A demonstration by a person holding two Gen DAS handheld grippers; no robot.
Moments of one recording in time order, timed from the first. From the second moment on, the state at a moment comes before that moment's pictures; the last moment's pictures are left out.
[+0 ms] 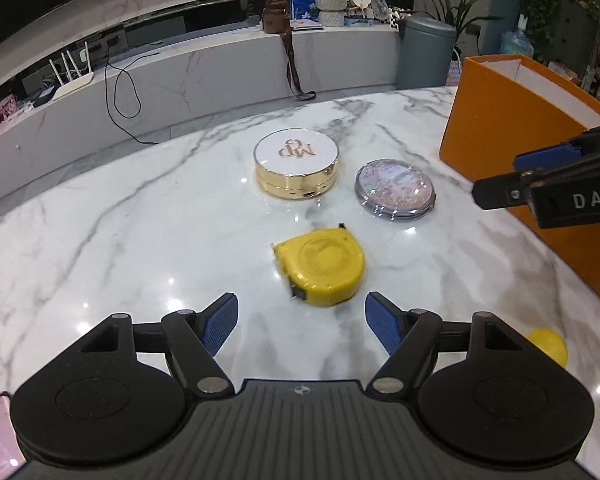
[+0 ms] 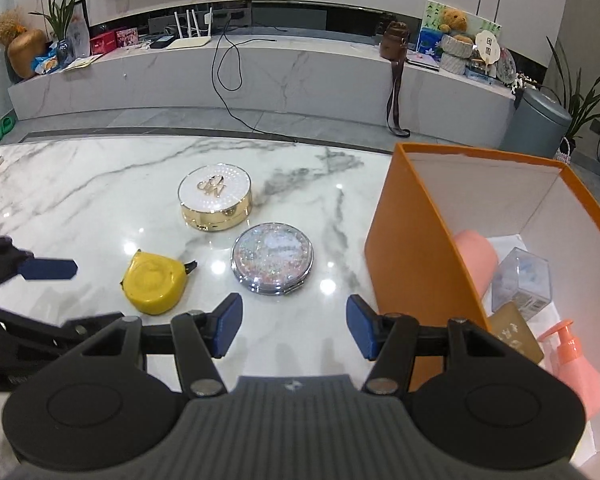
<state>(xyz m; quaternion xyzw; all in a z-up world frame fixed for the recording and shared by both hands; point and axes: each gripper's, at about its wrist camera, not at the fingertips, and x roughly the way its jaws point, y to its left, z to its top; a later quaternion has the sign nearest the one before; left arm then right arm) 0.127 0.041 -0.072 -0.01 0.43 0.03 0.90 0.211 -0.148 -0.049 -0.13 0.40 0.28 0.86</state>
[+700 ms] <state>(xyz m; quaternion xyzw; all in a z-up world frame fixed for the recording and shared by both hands) 0.154 0.035 -0.096 -0.02 0.40 0.04 0.92 0.236 -0.133 -0.077 -0.11 0.43 0.27 0.85</state>
